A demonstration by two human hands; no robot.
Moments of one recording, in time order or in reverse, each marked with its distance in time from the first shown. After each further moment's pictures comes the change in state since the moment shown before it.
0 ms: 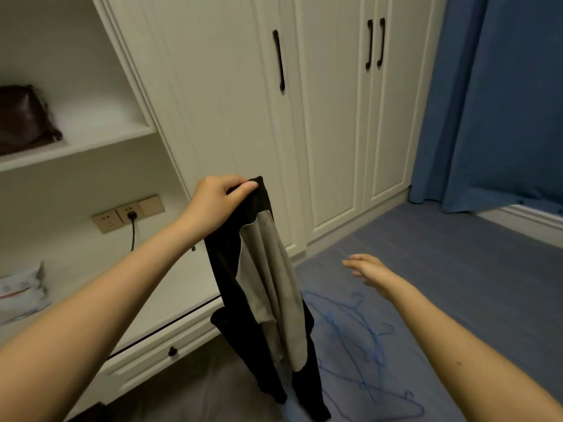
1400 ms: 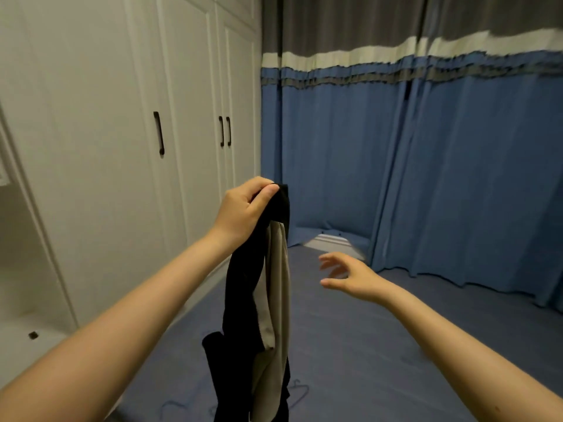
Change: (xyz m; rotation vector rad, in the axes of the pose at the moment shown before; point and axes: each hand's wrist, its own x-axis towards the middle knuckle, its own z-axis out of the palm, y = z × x) left_hand -0.098 0.151 -0.061 -0.809 -0.076 0.461; right_hand -0.344 -0.003 -0.009 -0.533 0.491 -0.346
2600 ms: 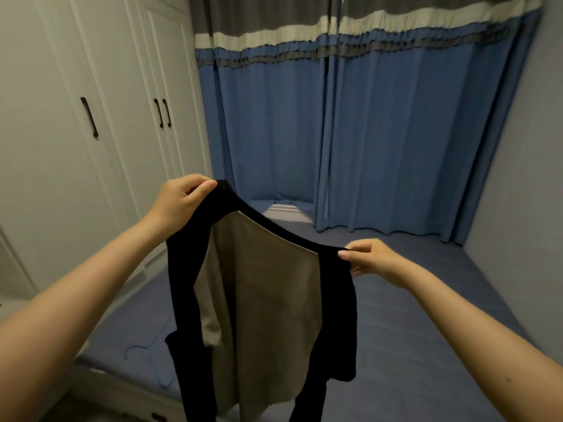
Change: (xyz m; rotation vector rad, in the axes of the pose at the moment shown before) left_hand -0.127 0.183 0.084 0.206 -0.147 -0.086; right_hand -0.321 0.084 -0.133 0.461 0.073 0.197
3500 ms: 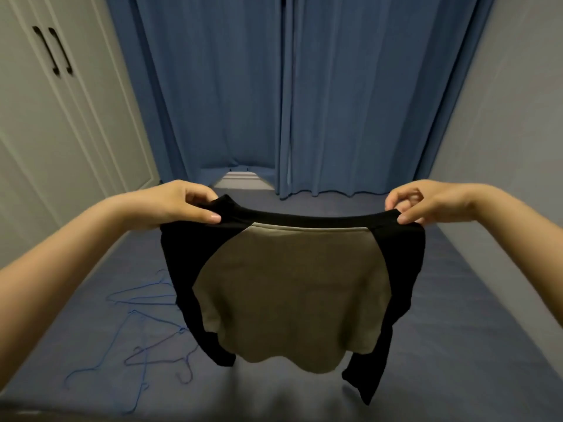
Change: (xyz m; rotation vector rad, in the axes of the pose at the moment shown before) left_hand 0.107 -0.126 0.085 -0.315 -0.987 -0.187; right_hand 0.077 -0.014 -0.107 -0.112 -0.128 0.323
